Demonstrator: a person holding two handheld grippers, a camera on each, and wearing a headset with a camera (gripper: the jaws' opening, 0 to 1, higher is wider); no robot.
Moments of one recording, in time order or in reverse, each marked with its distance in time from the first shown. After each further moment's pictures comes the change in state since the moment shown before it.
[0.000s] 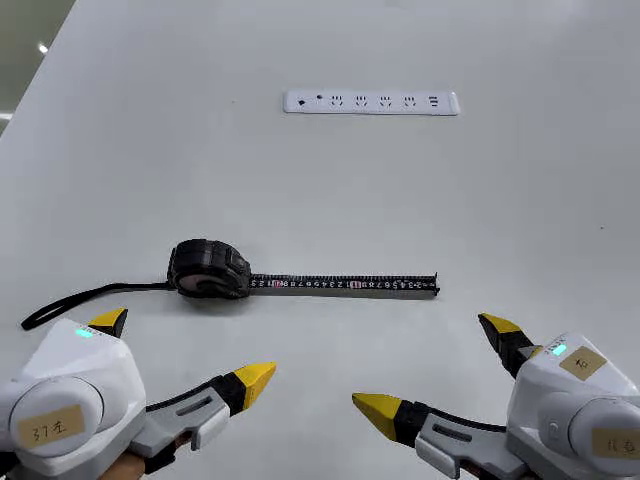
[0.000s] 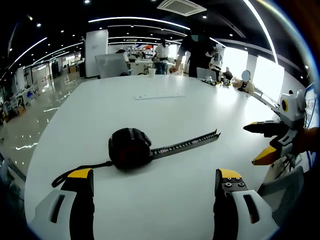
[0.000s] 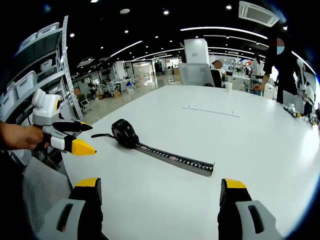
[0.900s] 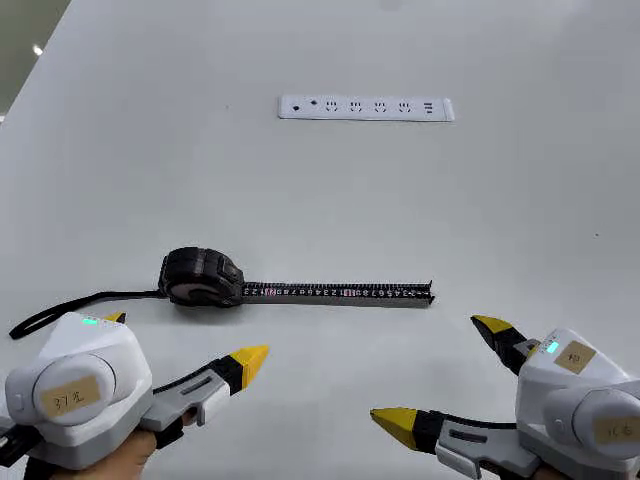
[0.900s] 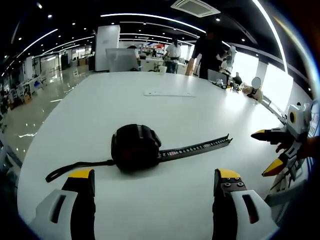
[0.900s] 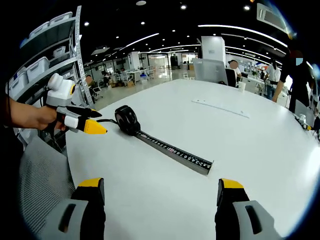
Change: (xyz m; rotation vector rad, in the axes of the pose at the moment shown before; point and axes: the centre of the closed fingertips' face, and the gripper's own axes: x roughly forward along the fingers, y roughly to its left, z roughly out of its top) left arm 0.029 0.016 -0.006 -0.084 0.012 0.052; right arm 0.009 -0.021 -0.017 -0.119 0.062 0.097
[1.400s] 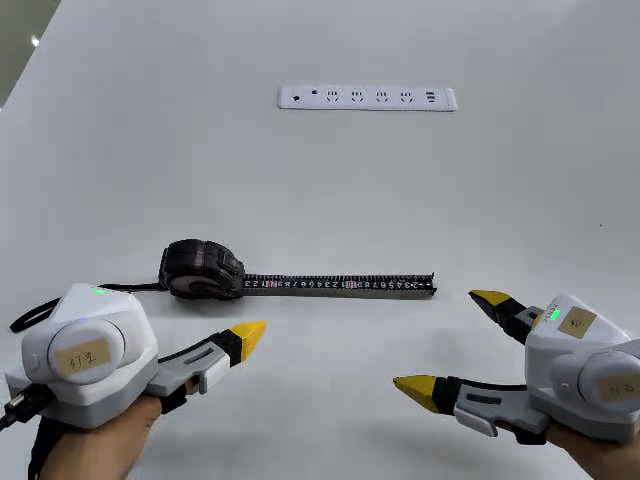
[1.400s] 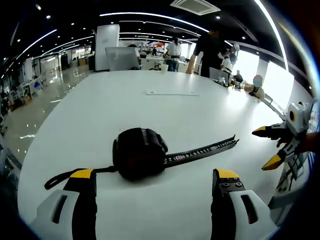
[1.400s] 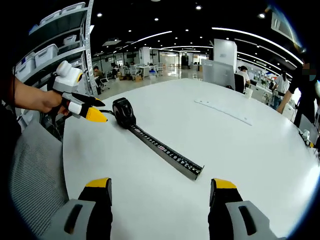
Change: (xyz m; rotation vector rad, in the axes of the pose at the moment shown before) left arm 0.017 0.009 0.008 0.009 0.010 0.011; right arm 0.011 -0.029 -0.004 -0.115 0.029 0.031
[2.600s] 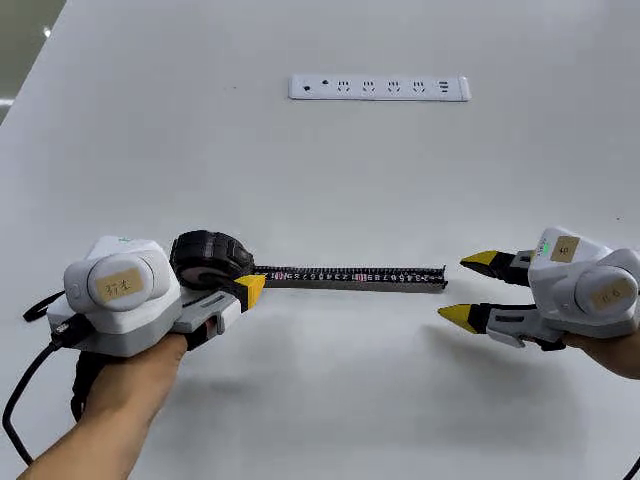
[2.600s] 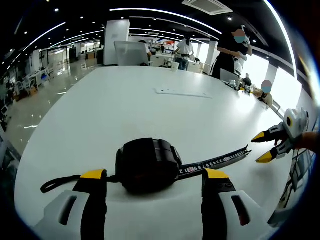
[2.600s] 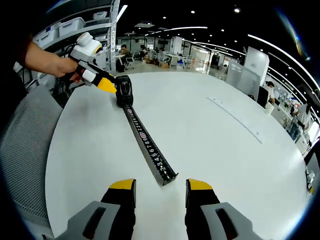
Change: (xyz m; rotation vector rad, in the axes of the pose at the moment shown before) left arm 0.029 0.014 0.009 -0.067 0.027 0.055; right arm 0.032 -0.053 -0.006 -0.266 0.109 0.129
